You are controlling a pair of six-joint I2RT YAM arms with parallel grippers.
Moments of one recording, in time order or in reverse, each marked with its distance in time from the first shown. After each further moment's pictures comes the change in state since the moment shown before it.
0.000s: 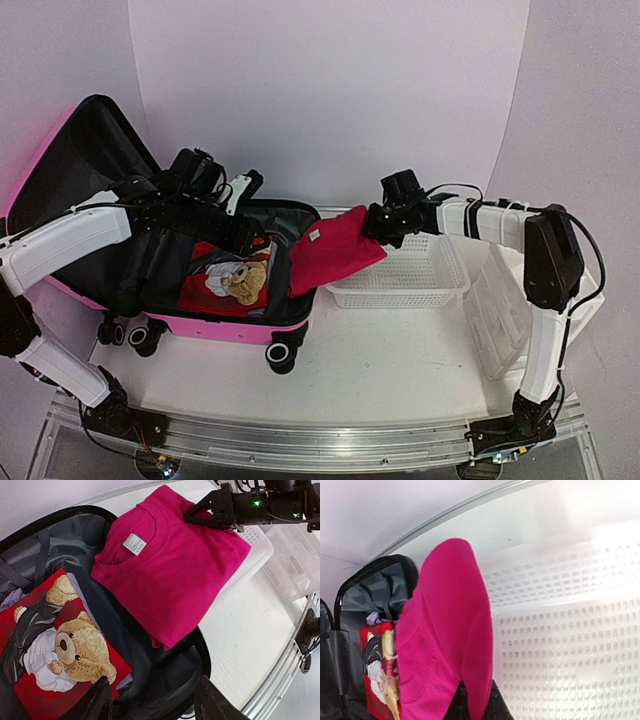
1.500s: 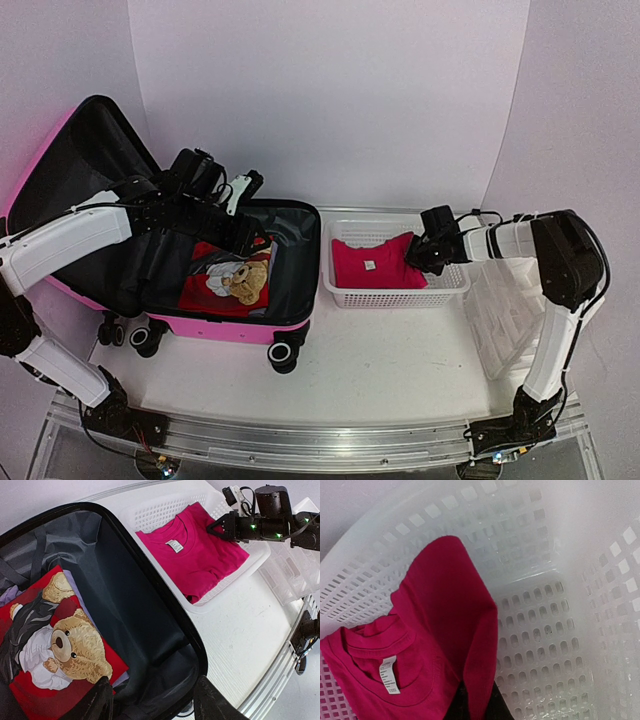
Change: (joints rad) left arm 0.000 0.007 0.000 0.000 0.018 -0.025; right arm -0.184 -0.068 -0.431 0.263 0.097 -0.118
